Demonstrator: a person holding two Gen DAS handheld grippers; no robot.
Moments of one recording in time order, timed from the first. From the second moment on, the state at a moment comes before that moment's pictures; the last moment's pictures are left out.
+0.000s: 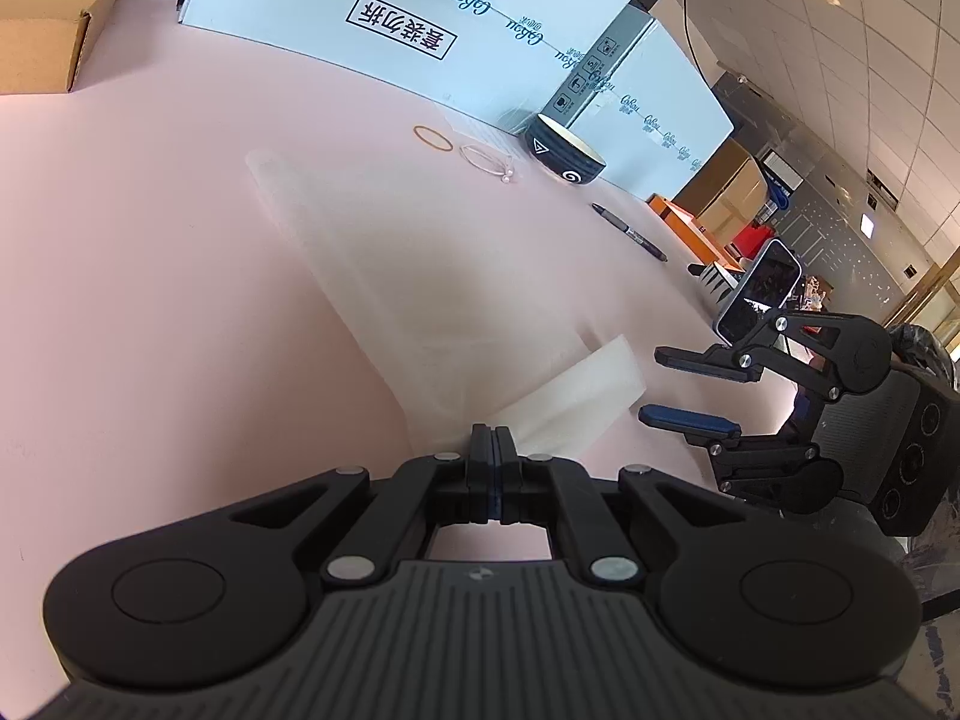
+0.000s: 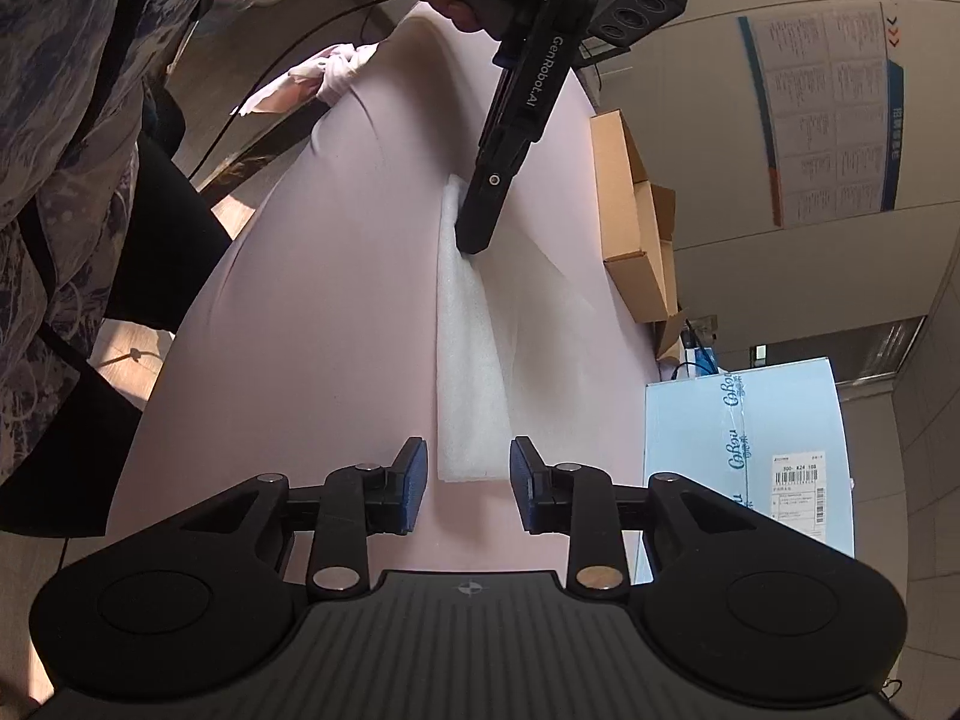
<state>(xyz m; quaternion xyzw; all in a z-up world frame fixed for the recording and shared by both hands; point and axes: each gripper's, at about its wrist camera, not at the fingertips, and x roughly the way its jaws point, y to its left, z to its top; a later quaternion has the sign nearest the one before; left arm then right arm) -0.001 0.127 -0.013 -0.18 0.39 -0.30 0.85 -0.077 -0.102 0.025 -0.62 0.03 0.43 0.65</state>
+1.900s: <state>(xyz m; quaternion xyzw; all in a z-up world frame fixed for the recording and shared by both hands) -0.025 0.091 0.028 0.08 0.40 -0.32 0.85 0.003 -0.103 0.060 -0.42 0.21 0.60 0.65</state>
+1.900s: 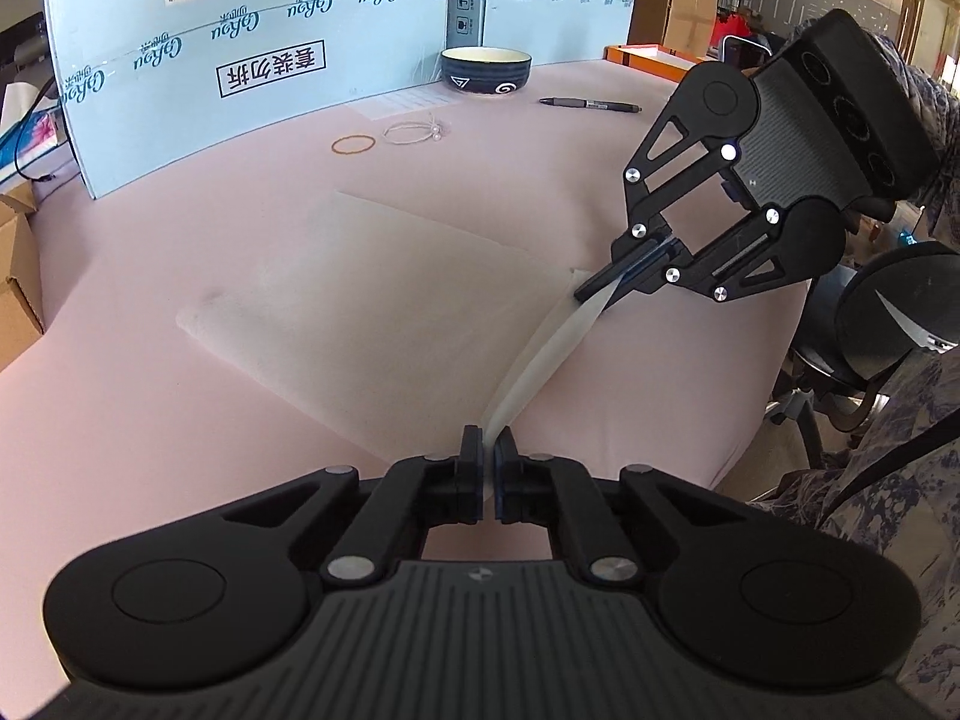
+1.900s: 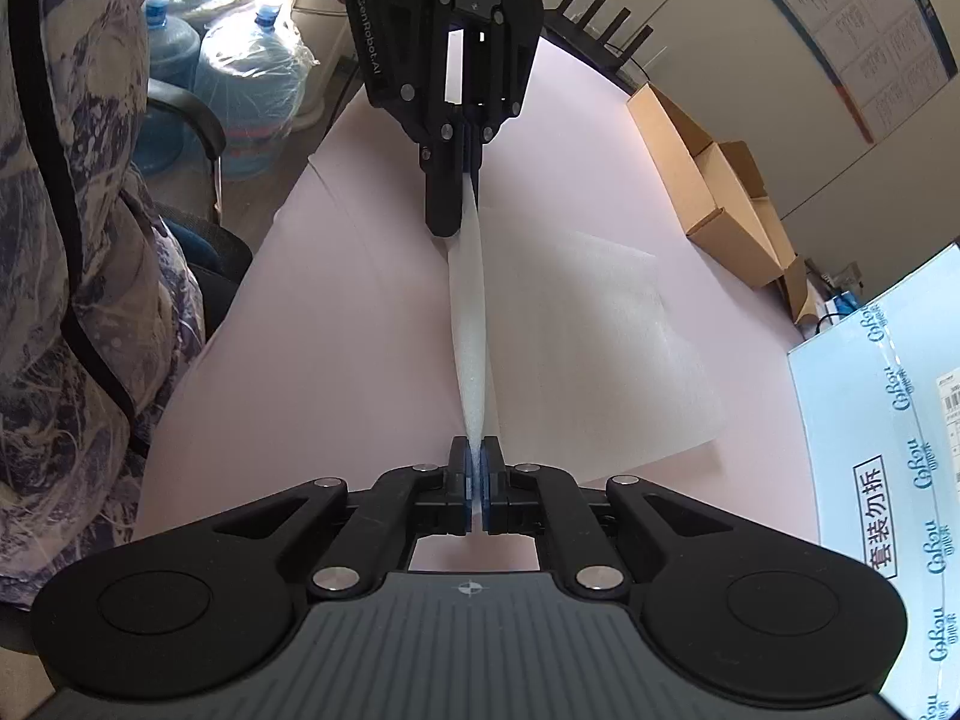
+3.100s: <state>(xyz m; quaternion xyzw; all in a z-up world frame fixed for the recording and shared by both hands) 0.014 0.184 -0.024 -0.28 0.48 -0.35 0.75 0.107 -0.171 0.005 0.19 0.47 0.57 0.65</state>
